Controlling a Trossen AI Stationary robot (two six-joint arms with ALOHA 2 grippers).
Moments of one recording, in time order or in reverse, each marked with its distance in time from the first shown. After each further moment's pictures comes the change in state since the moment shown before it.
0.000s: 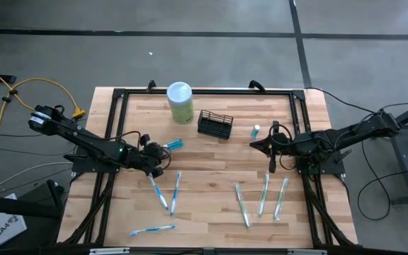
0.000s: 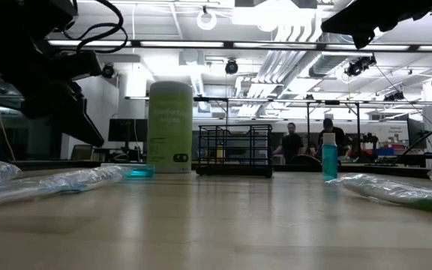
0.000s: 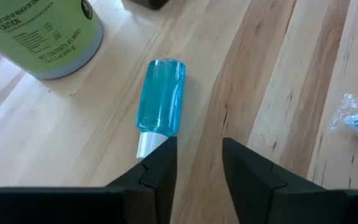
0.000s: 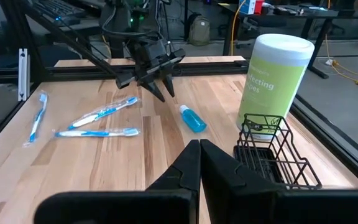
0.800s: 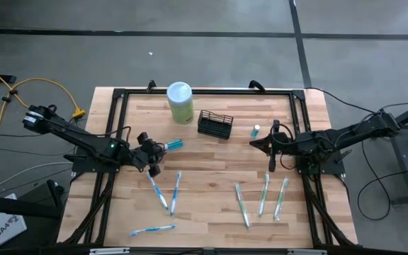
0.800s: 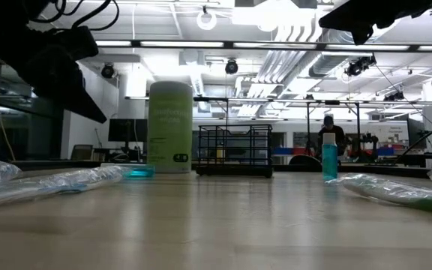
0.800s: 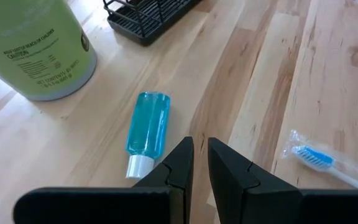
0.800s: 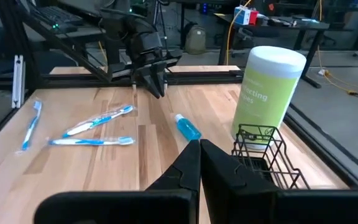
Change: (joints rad) left arm -0.001 -0.167 0.000 -0.016 0.039 0.007; right arm 0.000 0.000 0.000 0.037 0.018 -0.021
